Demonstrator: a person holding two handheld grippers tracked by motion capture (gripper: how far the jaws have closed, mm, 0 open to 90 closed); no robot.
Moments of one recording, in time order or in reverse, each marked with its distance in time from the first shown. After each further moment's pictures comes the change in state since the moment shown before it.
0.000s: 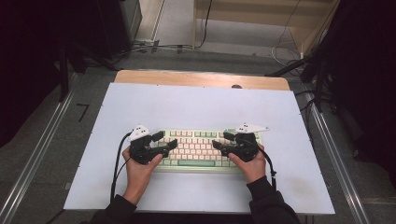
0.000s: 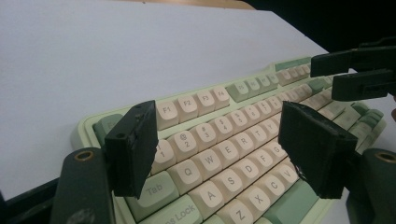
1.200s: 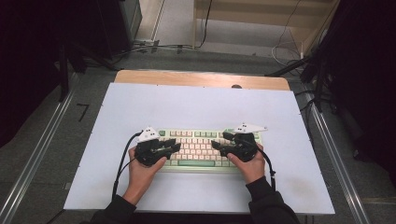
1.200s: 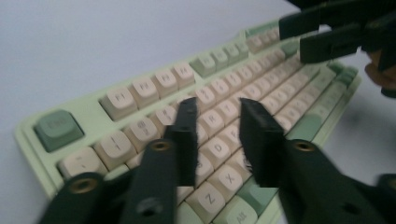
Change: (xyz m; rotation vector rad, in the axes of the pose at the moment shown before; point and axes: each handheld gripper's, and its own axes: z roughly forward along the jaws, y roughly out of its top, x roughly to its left) left arm -0.010 0.001 0.006 0.078 -0.079 0.093; right arm 0.002 0.001 0.002 0.004 -0.007 -0.009
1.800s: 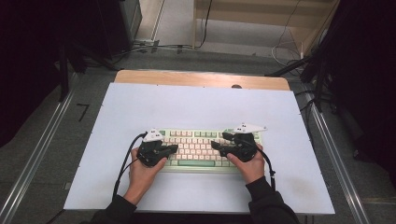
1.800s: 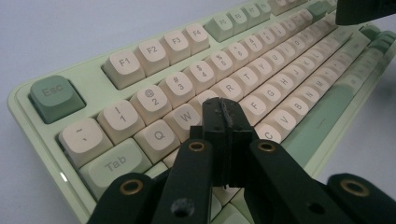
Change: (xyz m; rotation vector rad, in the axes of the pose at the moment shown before) left arm 0.001 -0.006 0.013 0.156 0.040 0.017; right arm 0.001 0.000 0.001 0.006 0.003 -0.002
